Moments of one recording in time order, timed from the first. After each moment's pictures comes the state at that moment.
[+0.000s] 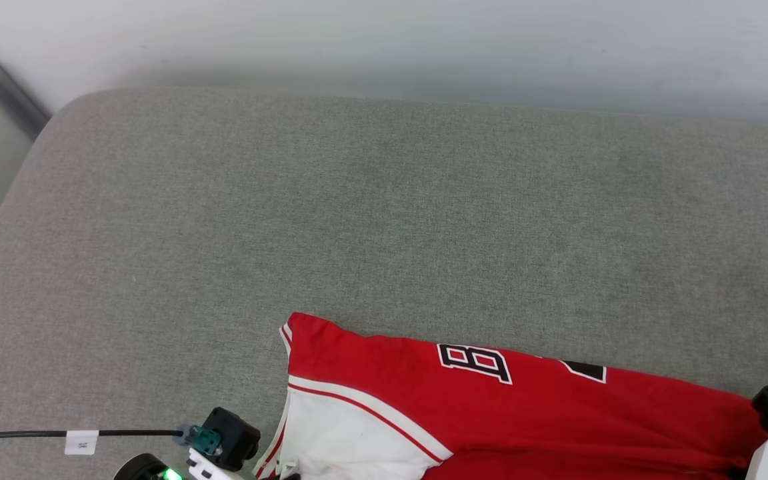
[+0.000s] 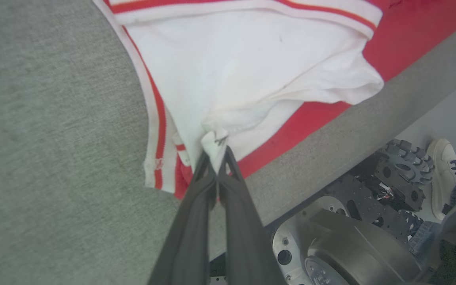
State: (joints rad) left arm -0.11 0.73 -0.76 -0.09 -0.81 -0.05 0.35; right arm 0.14 -0.61 0.10 -0.08 0.47 0.13 0.84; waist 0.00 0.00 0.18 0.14
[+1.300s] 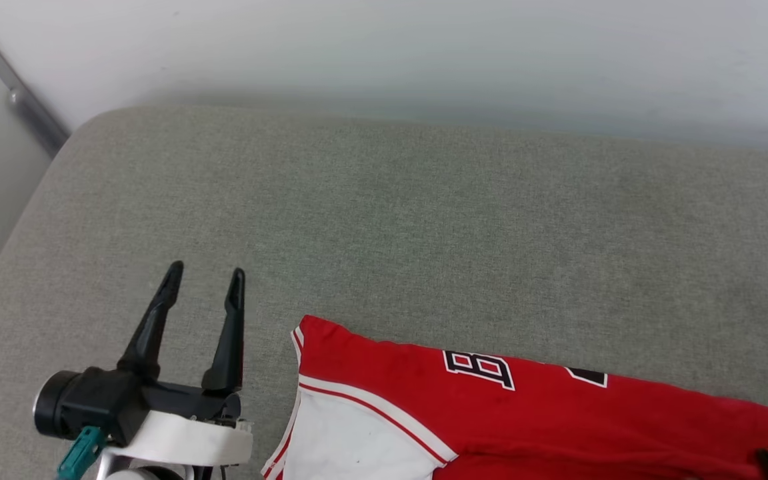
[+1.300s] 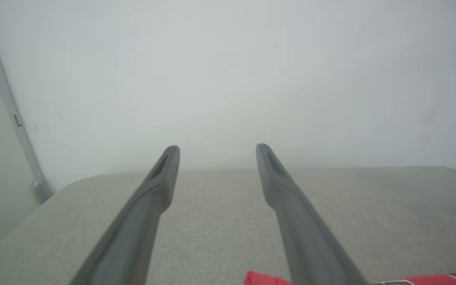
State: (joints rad) left arm -0.05 0.41 -0.32 -0.17 -0.44 0.15 -0.26; right arm 0.17 -0.12 -0.42 -0.18 0.33 0.13 0.85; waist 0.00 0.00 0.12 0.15
